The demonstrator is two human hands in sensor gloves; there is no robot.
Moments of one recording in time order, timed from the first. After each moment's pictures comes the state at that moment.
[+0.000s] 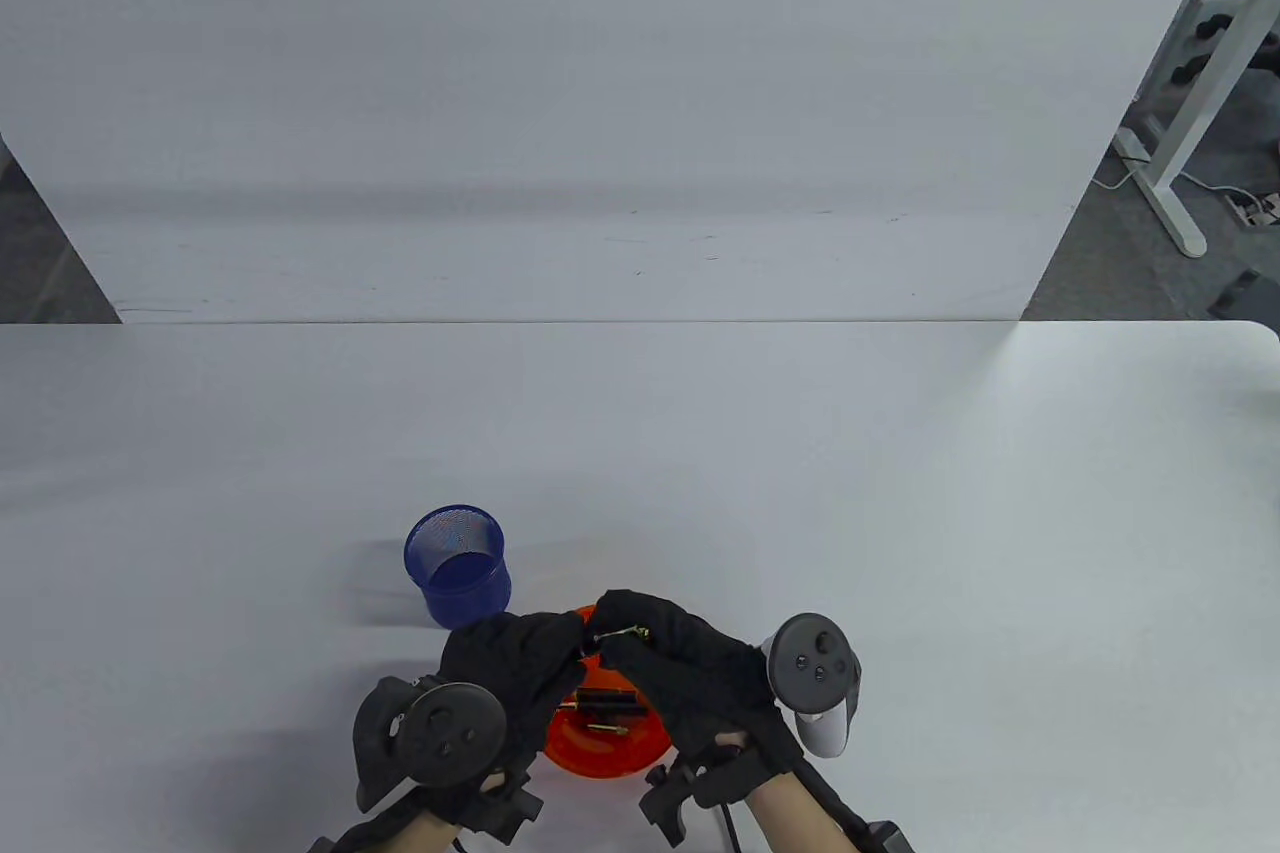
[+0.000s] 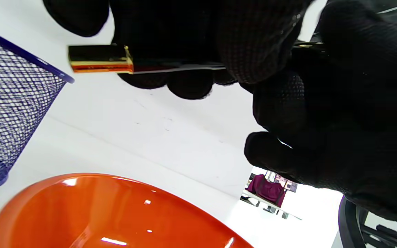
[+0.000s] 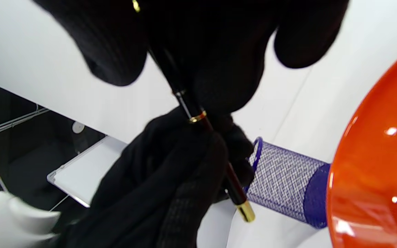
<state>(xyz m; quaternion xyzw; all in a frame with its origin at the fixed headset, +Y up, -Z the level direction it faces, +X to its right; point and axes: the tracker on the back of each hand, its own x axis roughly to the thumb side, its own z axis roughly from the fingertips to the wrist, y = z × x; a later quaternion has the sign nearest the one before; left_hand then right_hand) -0.168 -0.681 -0.247 0.14 -0.20 0.28 0.93 0.065 -0.699 -0.278 0.23 0.00 0.74 0.63</state>
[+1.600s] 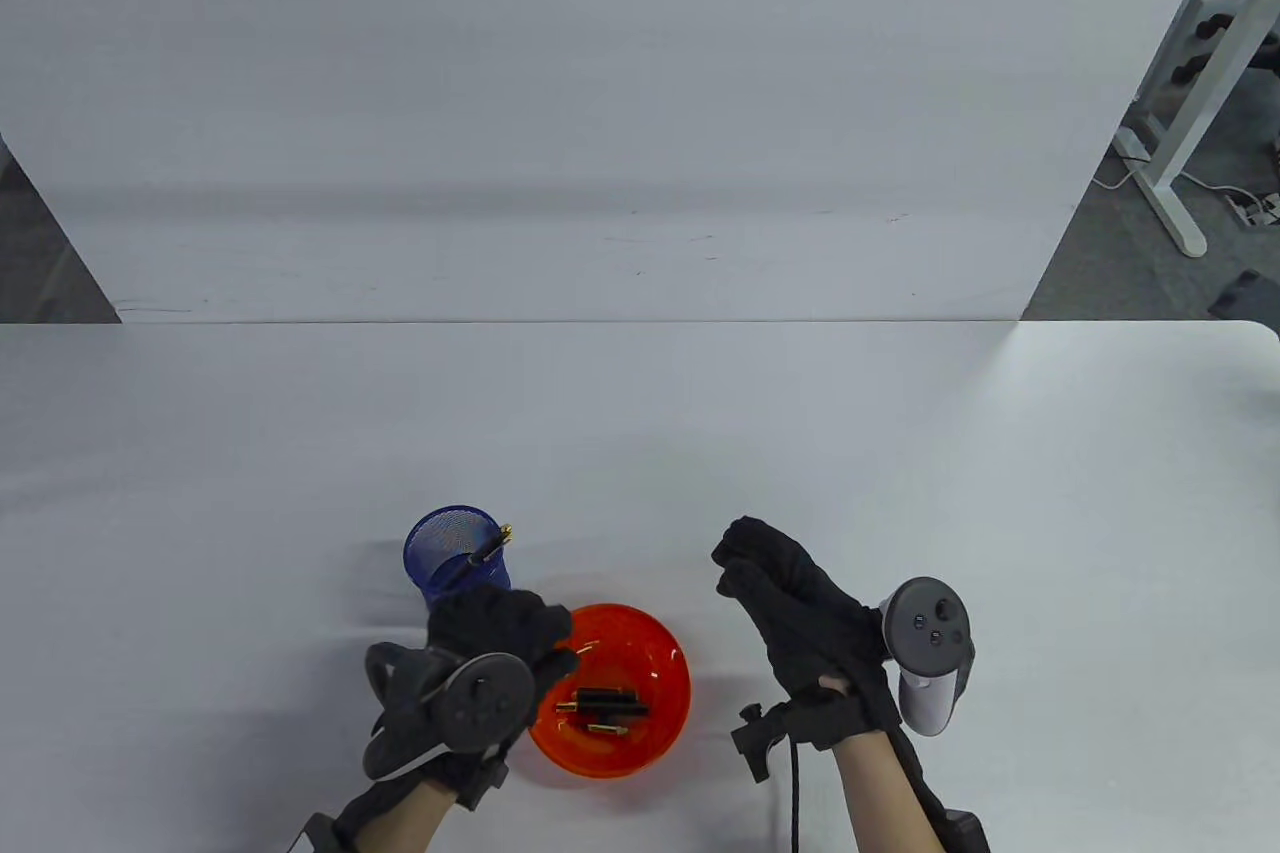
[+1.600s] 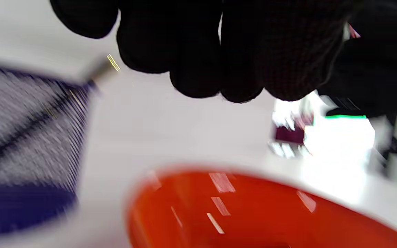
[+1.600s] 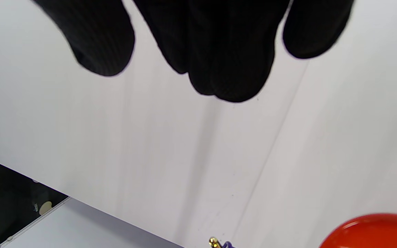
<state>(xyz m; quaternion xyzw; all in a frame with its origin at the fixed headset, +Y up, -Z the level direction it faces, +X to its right) -0.139 -0.681 -0.261 0.04 -0.24 0.09 0.96 0.150 -0.694 -0.302 0.11 -0.06 0.76 0.64</state>
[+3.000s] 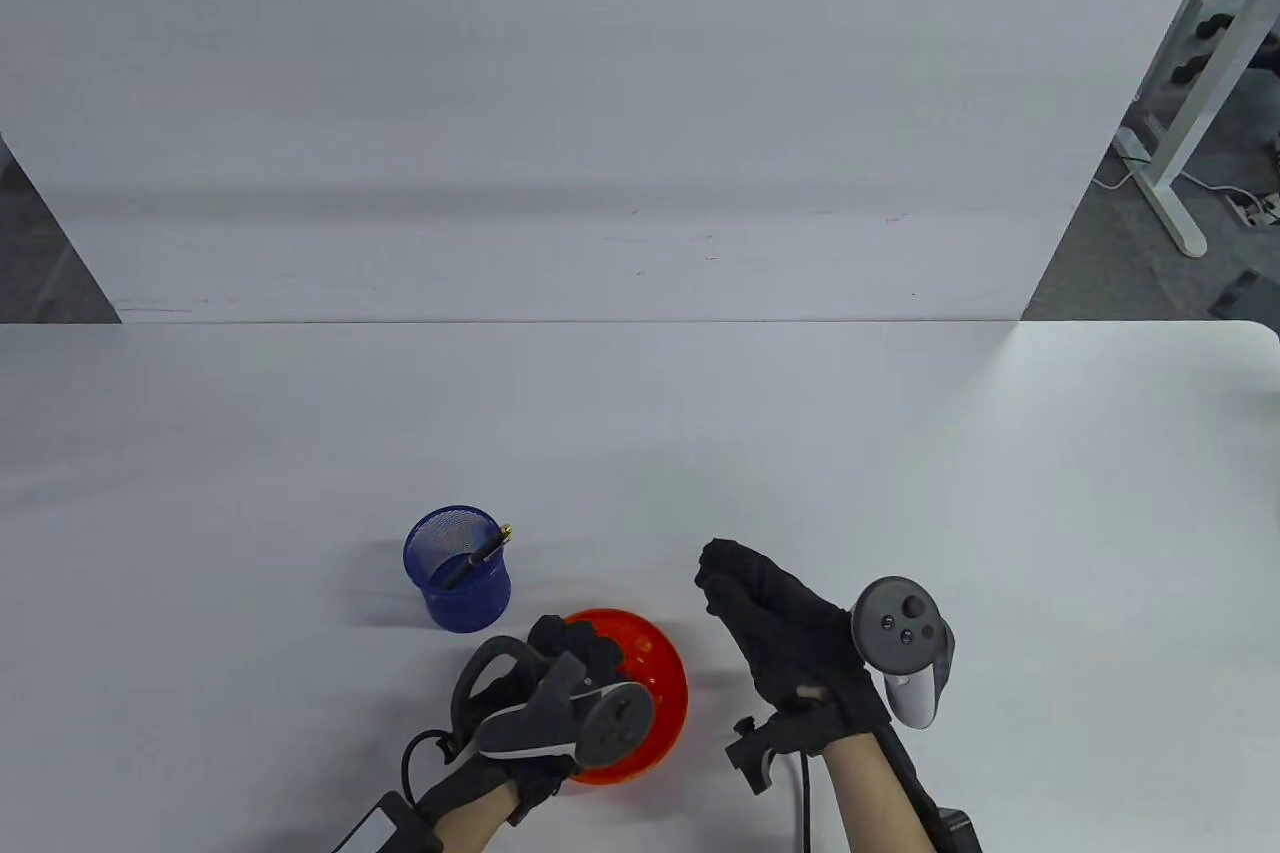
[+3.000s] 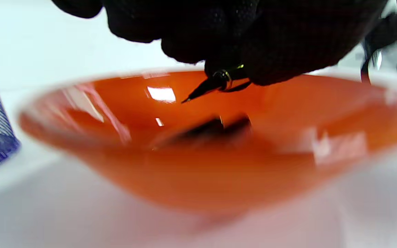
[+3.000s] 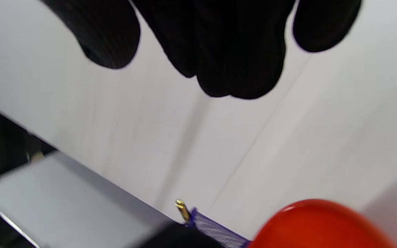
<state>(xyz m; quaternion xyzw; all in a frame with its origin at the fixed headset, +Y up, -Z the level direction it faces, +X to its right) -0.102 -0.694 -0.264 -0.01 -0.32 -0.01 0.95 0.133 -0.697 -0.302 0.16 -0.04 0.83 0.53</state>
